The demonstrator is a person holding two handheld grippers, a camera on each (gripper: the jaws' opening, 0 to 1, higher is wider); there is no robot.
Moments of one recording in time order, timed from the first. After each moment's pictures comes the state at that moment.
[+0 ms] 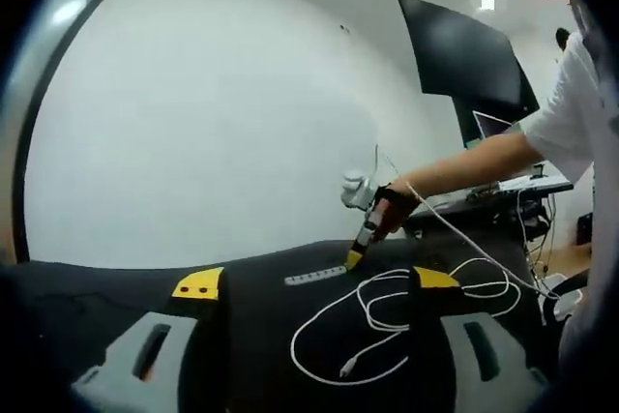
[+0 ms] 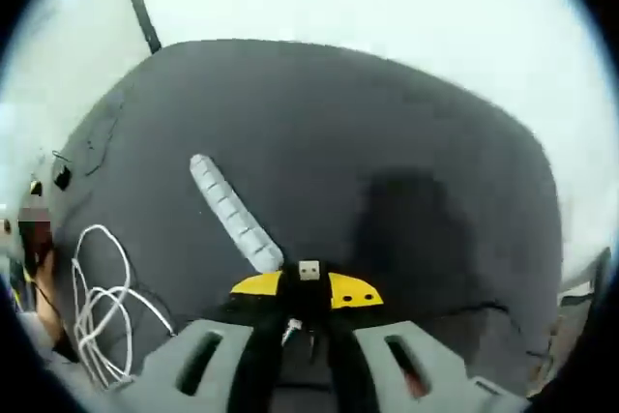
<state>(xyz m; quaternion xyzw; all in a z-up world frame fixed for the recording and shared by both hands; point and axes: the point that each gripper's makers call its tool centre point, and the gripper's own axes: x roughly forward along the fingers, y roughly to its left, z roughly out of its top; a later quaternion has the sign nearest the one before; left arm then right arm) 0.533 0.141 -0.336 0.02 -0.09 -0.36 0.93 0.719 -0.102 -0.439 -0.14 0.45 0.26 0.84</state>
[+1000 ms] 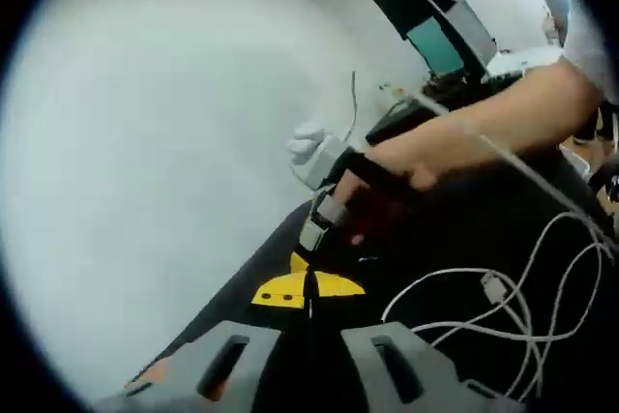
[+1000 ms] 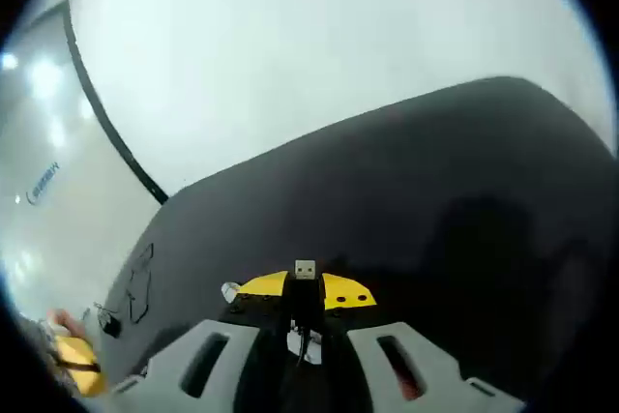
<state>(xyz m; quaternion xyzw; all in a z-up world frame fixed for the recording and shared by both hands) 0.648 -0.036 -0.345 0.34 -0.04 -0.41 0.85 0.768 -0.074 -0.412 0.22 0.30 0.21 0.90</state>
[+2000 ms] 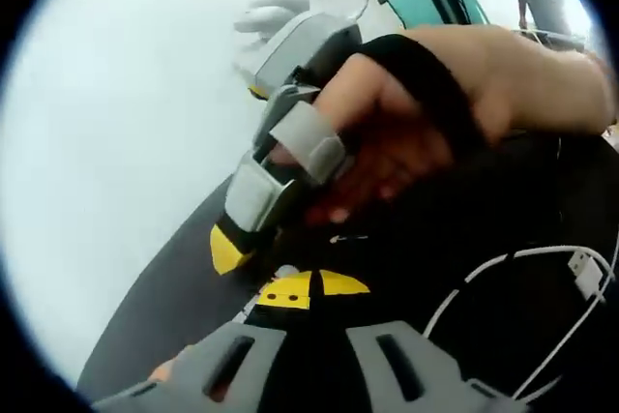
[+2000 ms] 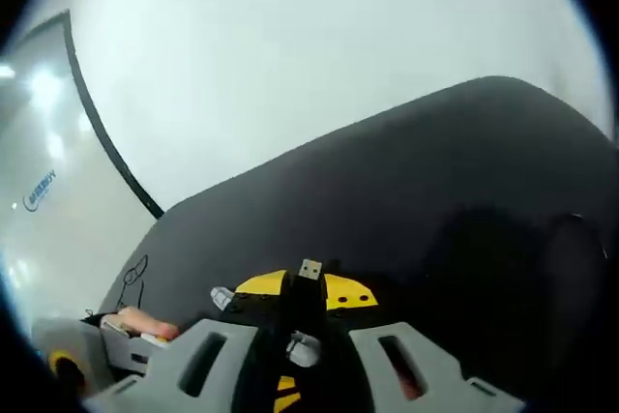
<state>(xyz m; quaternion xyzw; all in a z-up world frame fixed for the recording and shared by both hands) 0.688 -0.090 -0.422 0.30 0.07 -0.49 0.82 0.768 -0.091 -0.412 0.22 0.27 0.17 0.92</state>
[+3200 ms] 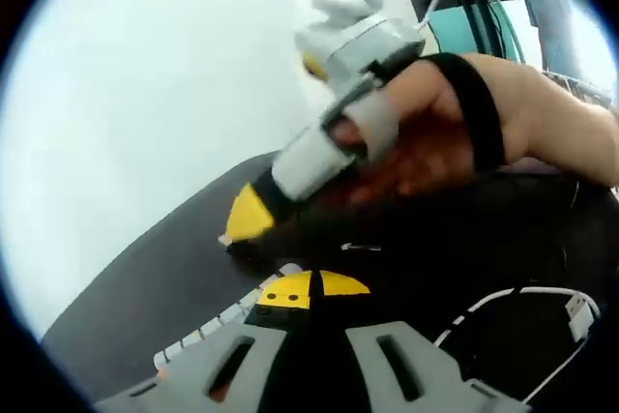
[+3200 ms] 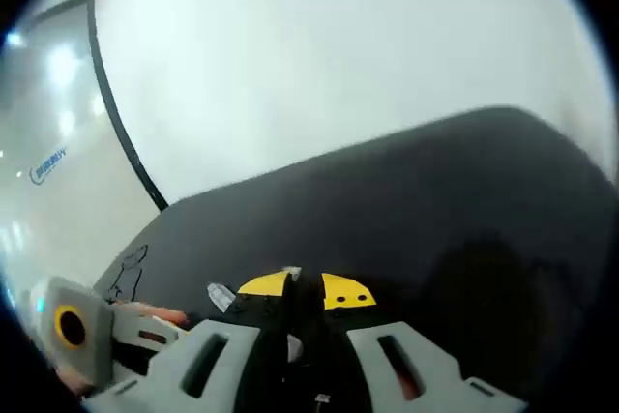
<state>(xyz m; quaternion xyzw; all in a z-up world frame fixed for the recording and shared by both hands) 0.696 -0.094 -0.423 0.21 0.10 -0.48 0.85 0.766 -0.110 -0.383 0.15 0.20 0.20 0.95</state>
